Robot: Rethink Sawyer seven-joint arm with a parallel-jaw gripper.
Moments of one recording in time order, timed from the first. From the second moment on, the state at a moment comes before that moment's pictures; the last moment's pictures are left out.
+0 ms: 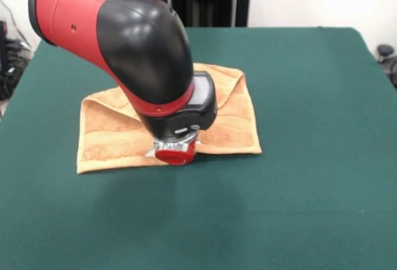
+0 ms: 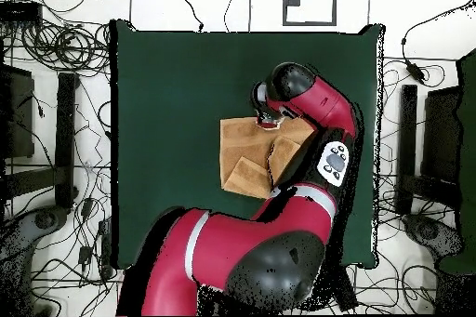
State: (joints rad) arm -0.10 0.04 -0.47 0.92 0.65 1.07 2.84
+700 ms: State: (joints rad) arm -0.10 0.11 -0.46 0.76 0.73 1.08 2.86
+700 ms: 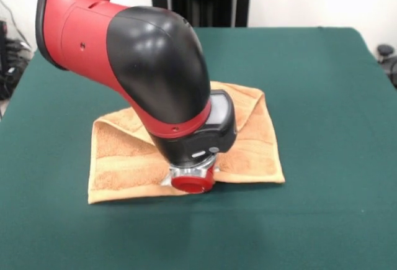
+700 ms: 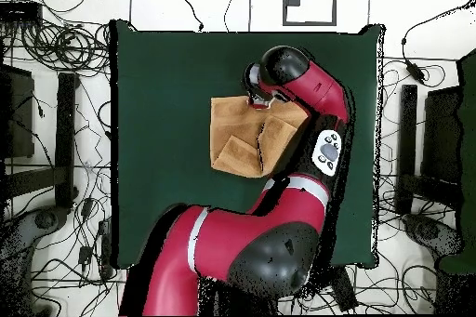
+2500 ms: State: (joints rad) arm -0.07 0.18 -0.51 0.60 0.76 1.08 2.94
